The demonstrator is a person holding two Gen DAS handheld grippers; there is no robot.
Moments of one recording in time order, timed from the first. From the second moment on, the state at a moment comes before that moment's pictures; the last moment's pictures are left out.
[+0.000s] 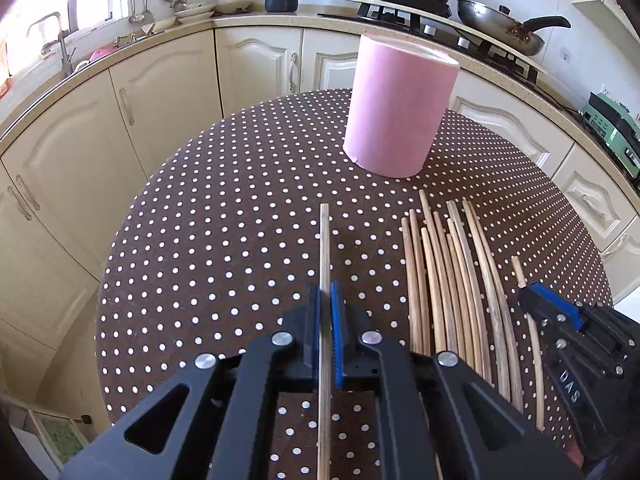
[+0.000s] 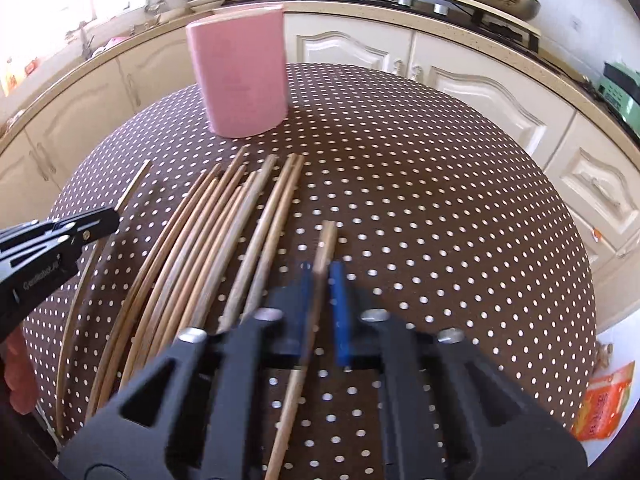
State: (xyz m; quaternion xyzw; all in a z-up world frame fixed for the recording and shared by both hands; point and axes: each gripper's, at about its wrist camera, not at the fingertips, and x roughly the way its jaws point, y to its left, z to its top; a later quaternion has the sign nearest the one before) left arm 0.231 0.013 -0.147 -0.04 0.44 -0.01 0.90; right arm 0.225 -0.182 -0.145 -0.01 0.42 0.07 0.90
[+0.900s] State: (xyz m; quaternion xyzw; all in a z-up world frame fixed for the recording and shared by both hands) left arm 0.232 0.014 -0.060 -0.06 0.32 -0.03 0.94; right arm 0.232 -0.228 -0.057 0.10 0.30 0.10 0.95
